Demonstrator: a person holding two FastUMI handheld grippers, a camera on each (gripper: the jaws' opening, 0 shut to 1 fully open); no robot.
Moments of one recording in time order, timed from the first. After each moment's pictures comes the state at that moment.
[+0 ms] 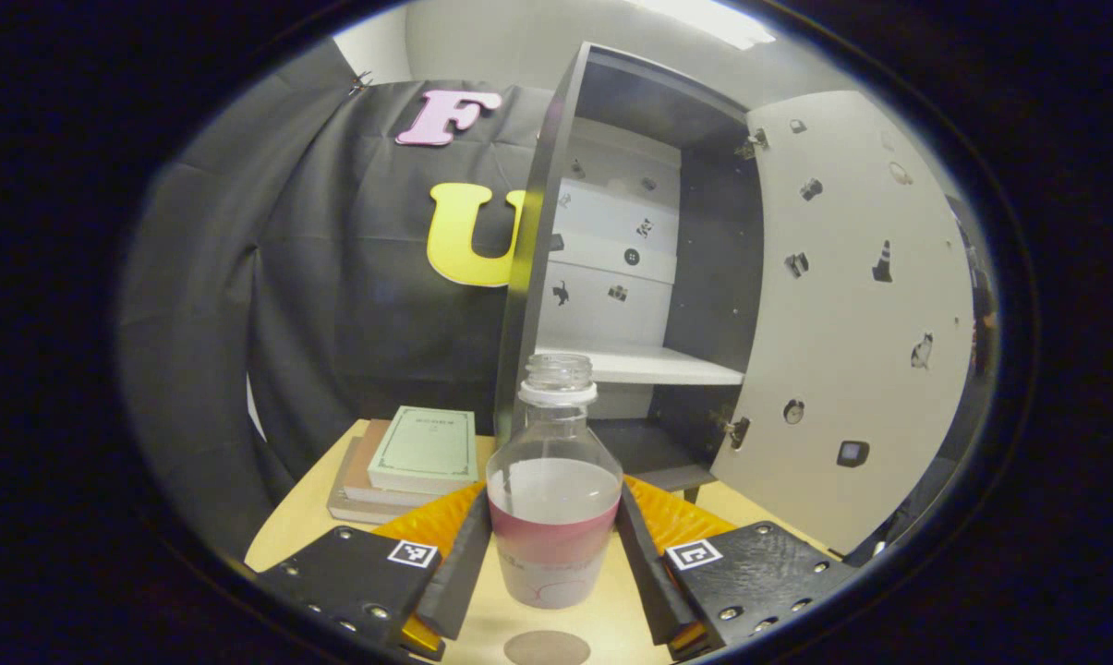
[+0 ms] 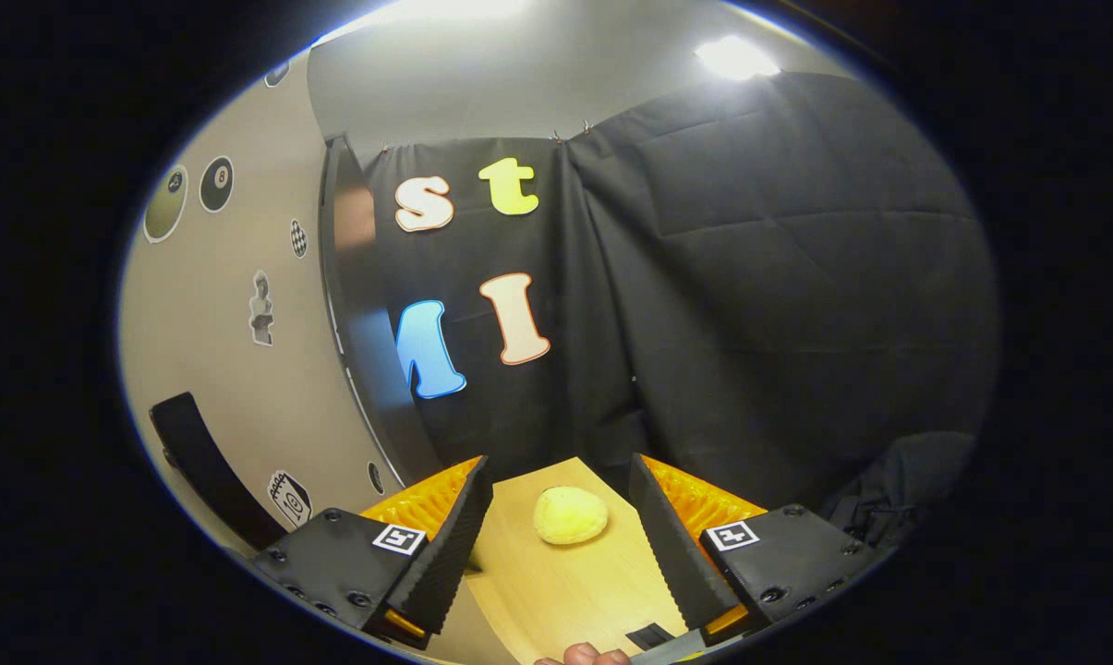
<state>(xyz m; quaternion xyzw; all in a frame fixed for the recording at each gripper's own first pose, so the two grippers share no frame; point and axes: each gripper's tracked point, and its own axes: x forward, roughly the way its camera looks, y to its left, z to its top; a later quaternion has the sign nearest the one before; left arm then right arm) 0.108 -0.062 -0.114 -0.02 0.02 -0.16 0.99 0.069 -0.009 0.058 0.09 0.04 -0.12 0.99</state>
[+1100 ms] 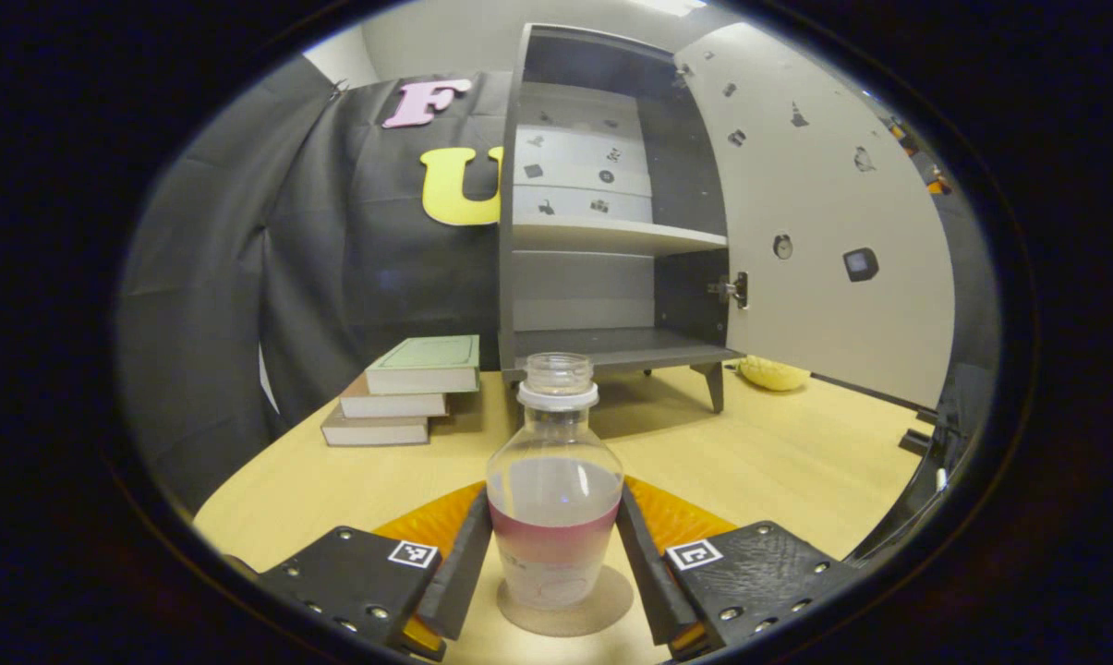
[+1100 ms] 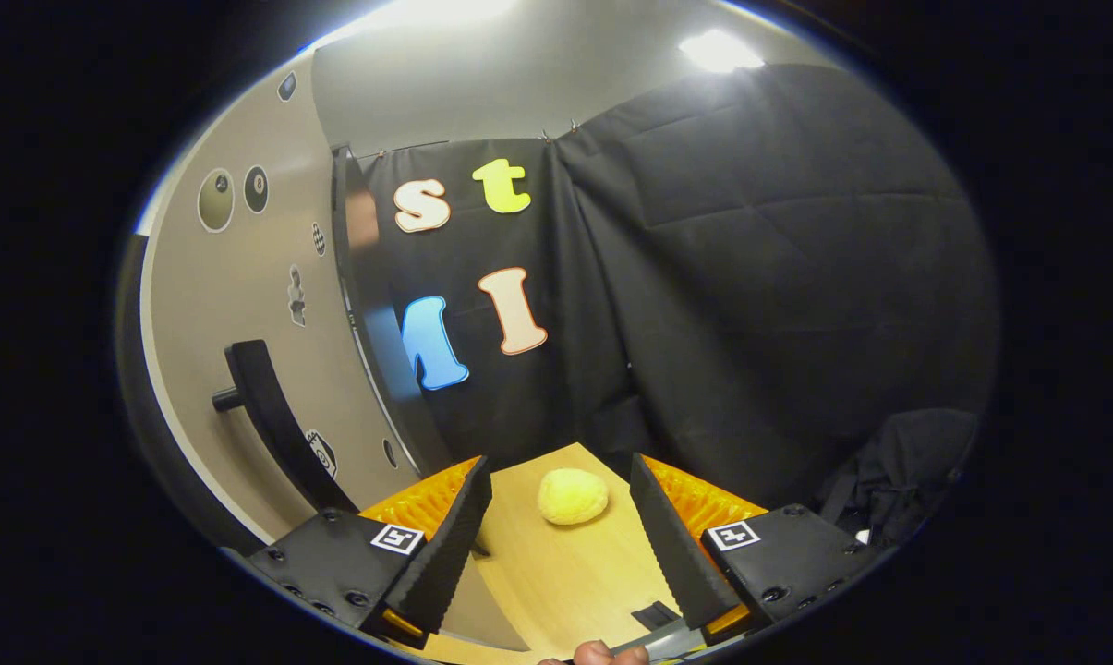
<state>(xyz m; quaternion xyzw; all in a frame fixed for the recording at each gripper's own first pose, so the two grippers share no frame) 0.067 -0.077 -0.291 0.05 0.04 -0.15 0.99 0.022 0.004 0.032 0.12 0.06 -0.11 0.99</state>
